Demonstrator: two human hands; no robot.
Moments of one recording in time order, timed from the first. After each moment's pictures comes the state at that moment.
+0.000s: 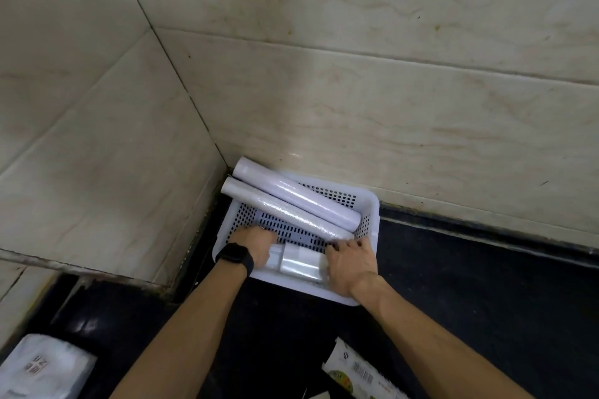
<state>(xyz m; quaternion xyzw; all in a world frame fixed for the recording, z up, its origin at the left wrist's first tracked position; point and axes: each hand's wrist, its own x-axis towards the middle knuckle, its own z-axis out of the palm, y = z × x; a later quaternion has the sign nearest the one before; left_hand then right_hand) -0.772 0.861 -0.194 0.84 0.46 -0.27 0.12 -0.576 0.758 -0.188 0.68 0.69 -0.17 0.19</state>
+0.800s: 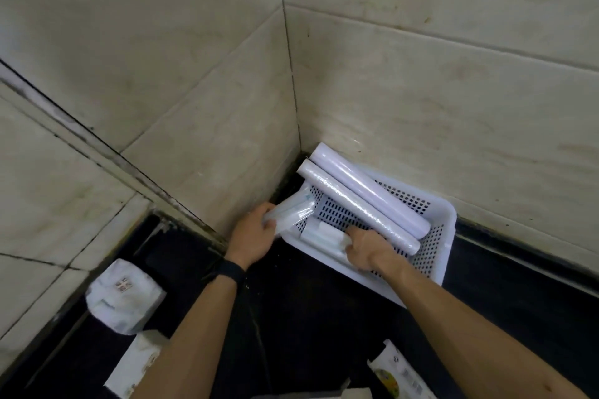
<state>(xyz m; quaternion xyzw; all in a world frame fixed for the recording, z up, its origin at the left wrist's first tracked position) -0.885 0.818 -0.152 0.62 0.69 0.16 0.34 -0.644 0.808 -0.182 0.65 0.67 -0.35 0.10</state>
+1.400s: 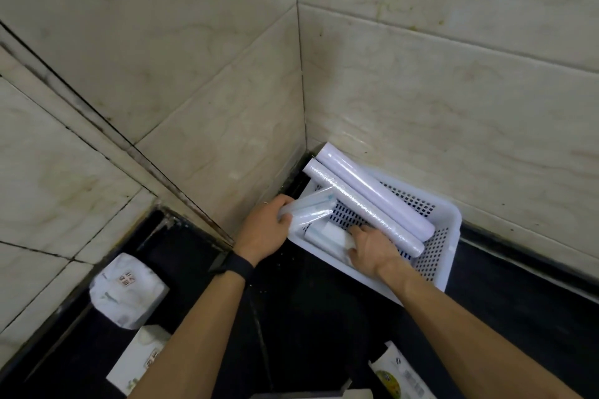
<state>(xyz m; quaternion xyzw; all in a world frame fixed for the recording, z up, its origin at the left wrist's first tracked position) -0.875 0.823 -0.140 0.66 0.65 0.17 0.33 -0.643 0.802 -0.191 0.64 0.72 -0.25 0.08</state>
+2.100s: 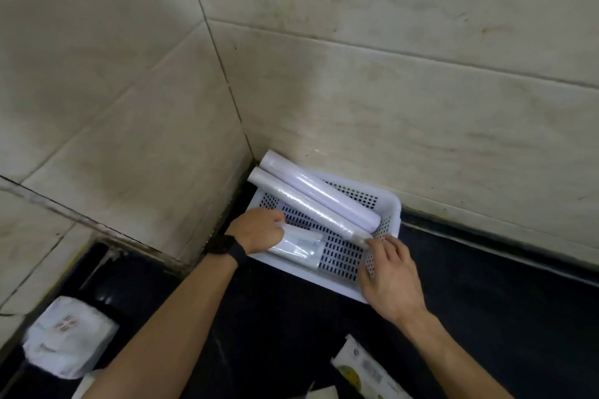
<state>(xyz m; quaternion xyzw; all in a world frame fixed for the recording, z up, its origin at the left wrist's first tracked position) -0.798 0.855 -0.141 0.76 0.55 -0.09 0.33 -0.550 0.703 -0.187 0.75 0.64 -0.13 -0.12</state>
